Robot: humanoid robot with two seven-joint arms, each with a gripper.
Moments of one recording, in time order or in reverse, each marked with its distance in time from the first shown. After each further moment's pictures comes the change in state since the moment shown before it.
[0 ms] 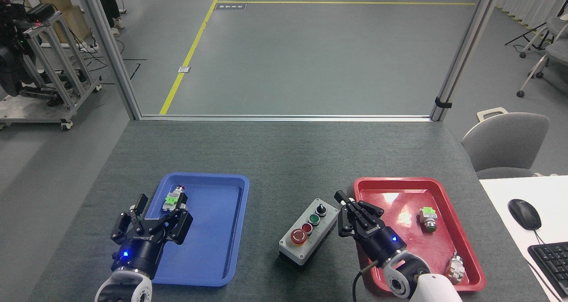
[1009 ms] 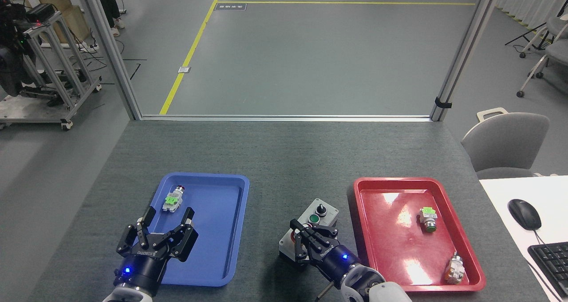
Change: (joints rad) left arm 0.075 -0.025 0.019 -0.034 0.013 -0.104 0.014; right arm -0.030 0.099 0.194 0.142 0.150 0.082 -0.006
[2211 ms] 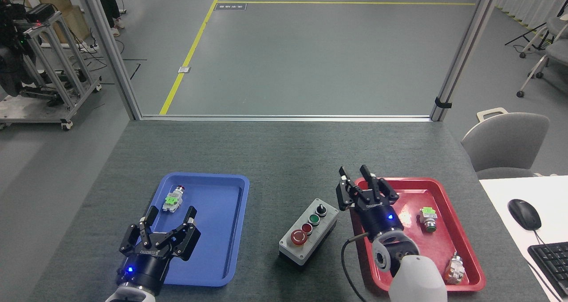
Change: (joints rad) left arm -0.004 -0.014 0.000 0.000 0.000 -0.001 -0.002; right arm -0.044 0.037 -0.358 -0.129 0.026 0.180 -0.001
